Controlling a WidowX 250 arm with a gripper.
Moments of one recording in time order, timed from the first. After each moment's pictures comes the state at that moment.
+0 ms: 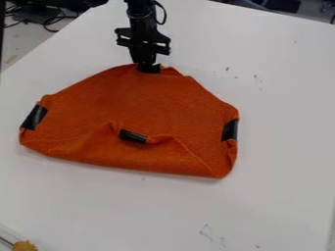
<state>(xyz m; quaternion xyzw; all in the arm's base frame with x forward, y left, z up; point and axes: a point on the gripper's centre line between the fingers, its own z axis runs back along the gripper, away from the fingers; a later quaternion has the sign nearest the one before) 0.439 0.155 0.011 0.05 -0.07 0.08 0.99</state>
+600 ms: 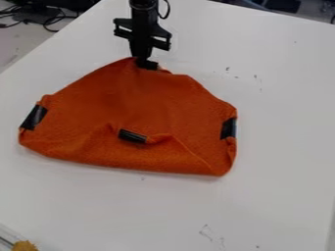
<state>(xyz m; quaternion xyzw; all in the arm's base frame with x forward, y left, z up) 0.434 0.140 0.045 0.08 -0.08 0.08 0.99</state>
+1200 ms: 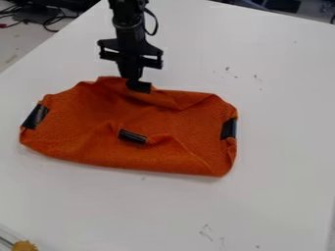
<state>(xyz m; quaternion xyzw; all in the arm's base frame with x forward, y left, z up) 0.367 0.125 0.037 0.04 -0.08 0.13 0.99</state>
